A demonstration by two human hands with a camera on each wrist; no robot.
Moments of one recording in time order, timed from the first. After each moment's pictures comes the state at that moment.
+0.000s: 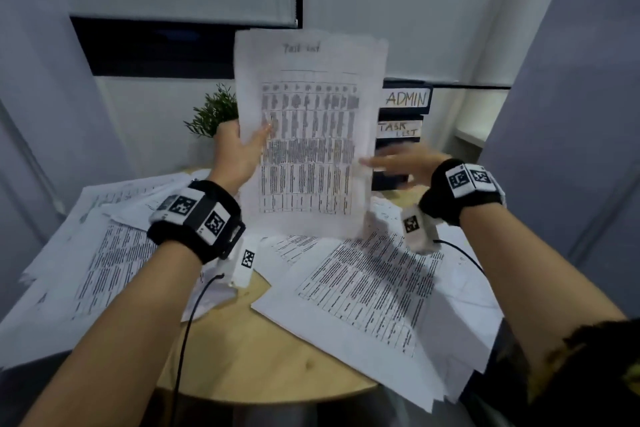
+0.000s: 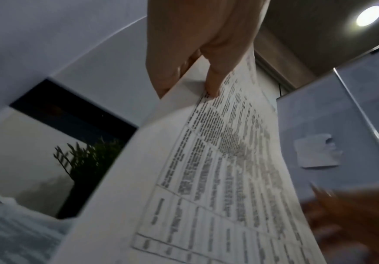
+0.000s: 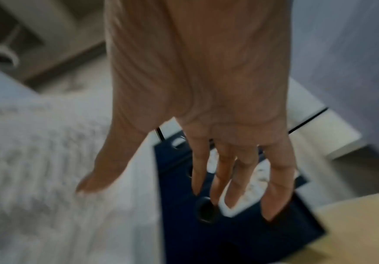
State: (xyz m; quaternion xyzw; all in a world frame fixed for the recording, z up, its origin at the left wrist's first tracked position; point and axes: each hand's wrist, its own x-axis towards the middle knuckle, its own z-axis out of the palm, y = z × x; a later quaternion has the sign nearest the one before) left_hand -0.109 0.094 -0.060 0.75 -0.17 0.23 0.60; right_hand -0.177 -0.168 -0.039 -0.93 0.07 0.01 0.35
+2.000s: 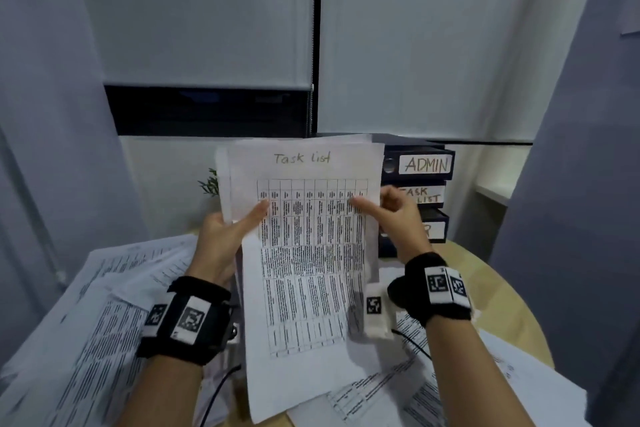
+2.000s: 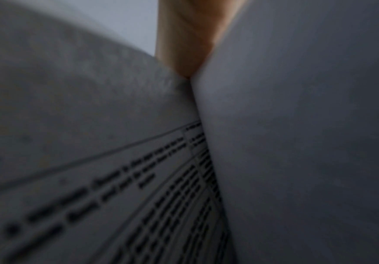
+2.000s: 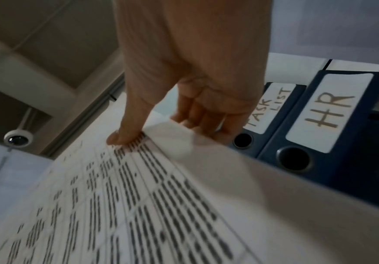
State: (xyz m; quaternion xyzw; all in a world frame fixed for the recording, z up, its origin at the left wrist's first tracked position) left_hand -0.097 0.122 -0.067 0.62 -0.11 0.10 0.77; right_hand -0.117 -0.133 -0.065 -0.70 -0.06 -0.25 0.66
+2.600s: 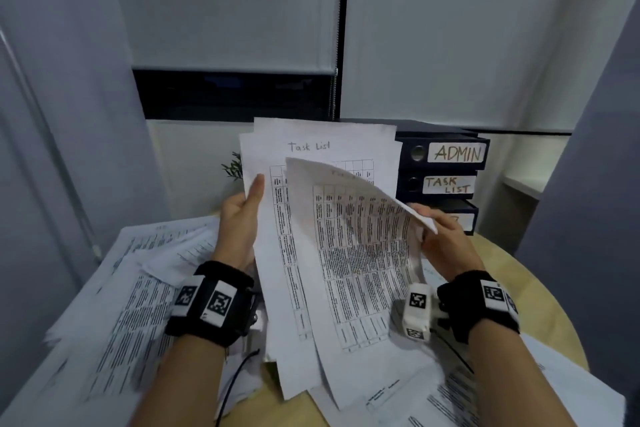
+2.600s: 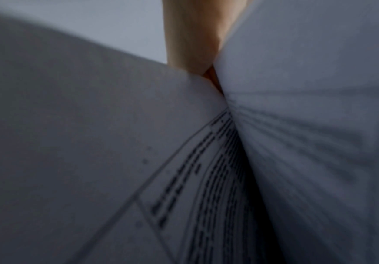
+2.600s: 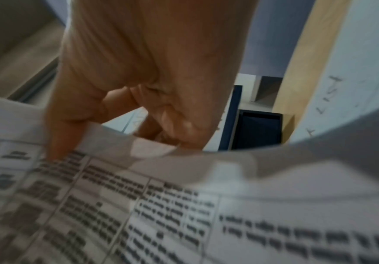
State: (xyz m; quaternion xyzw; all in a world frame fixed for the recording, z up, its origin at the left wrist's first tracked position) left_hand -0.091 0.126 -0.075 0.59 -0.09 0.14 0.79; right_hand -0.118 -0.172 -0.115 -0.58 -0.07 -0.19 0.79
